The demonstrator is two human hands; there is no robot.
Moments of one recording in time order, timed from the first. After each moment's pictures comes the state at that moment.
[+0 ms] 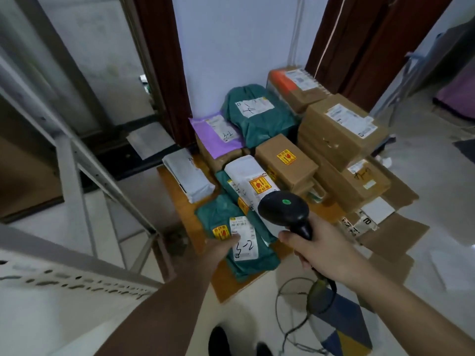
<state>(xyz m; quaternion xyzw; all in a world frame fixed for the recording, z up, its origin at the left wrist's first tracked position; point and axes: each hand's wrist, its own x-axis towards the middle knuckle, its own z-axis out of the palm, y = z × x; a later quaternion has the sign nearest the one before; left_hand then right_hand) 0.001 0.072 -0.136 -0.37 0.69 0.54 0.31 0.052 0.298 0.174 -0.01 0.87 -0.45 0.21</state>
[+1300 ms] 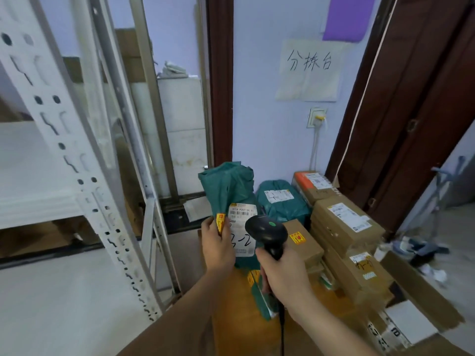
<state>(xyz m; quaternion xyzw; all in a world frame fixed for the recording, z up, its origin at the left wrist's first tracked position) 0.030 0.096 0.190 -0.24 0.74 0.56 -0.28 0.088 0.257 0.277 -0.07 0.79 -0.59 0.11</state>
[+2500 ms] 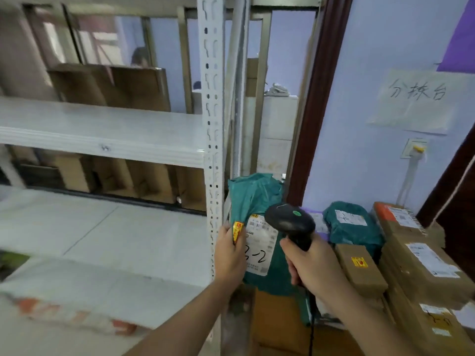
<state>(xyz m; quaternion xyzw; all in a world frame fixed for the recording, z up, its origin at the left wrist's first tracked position) 0.210 0.105 0.218 -0.31 0.69 0.52 -0.40 0.166 0.276 0.331 -0.33 0.78 -0.51 0.16</state>
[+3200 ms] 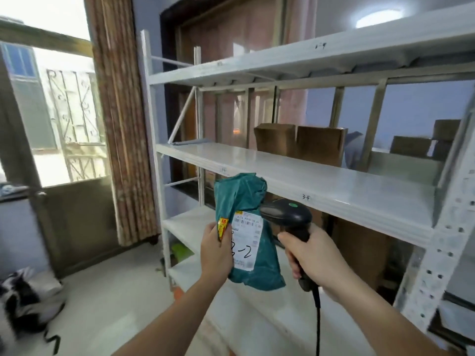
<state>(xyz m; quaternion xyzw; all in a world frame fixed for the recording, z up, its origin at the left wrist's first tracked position) 0.567 -0.150 0.306 -0.49 0.58 0.29 -0.59 0.409 -0.008 0.412 -0.56 0.60 -0.48 0.29</state>
